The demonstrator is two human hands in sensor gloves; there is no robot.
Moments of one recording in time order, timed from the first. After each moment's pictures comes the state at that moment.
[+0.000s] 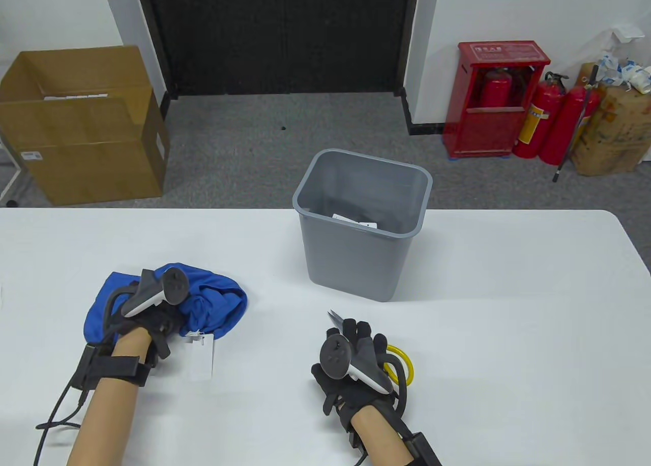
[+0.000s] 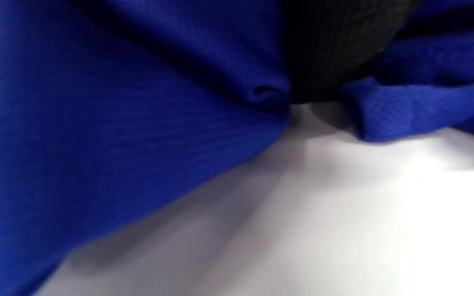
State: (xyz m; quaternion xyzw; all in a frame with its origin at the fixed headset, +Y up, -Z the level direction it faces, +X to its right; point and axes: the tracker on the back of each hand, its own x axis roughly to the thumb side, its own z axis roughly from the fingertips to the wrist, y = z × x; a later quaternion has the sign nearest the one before) left_hand -0.342 -0.749 -0.469 -0.13 -0.01 -0.06 0.99; right_hand 0.034 -0.749 -0.337 0.09 0.13 0.98 0.11
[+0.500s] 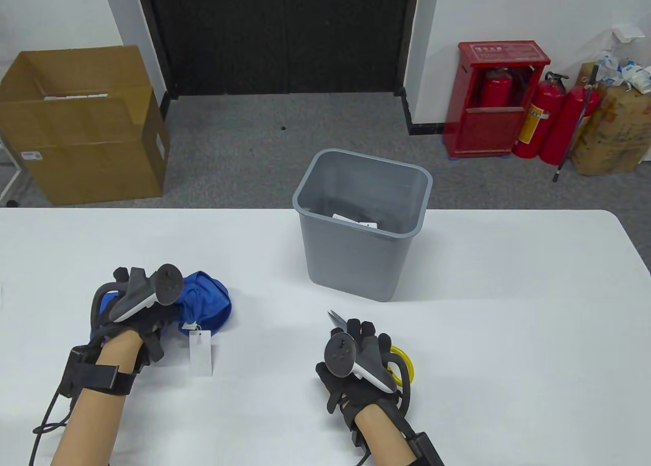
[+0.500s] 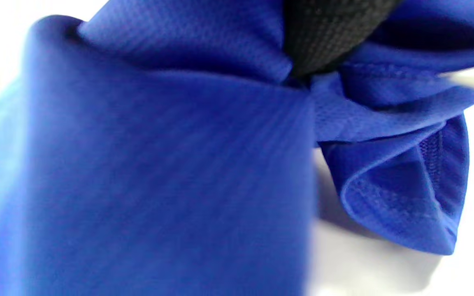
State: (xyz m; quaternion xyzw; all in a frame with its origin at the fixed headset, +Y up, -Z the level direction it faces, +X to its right) left_hand -0.330 -0.672 -0.433 -0.04 0.00 -0.07 1.00; right_hand 0.039 -0.749 -0.338 0.08 0.14 0.98 0.11
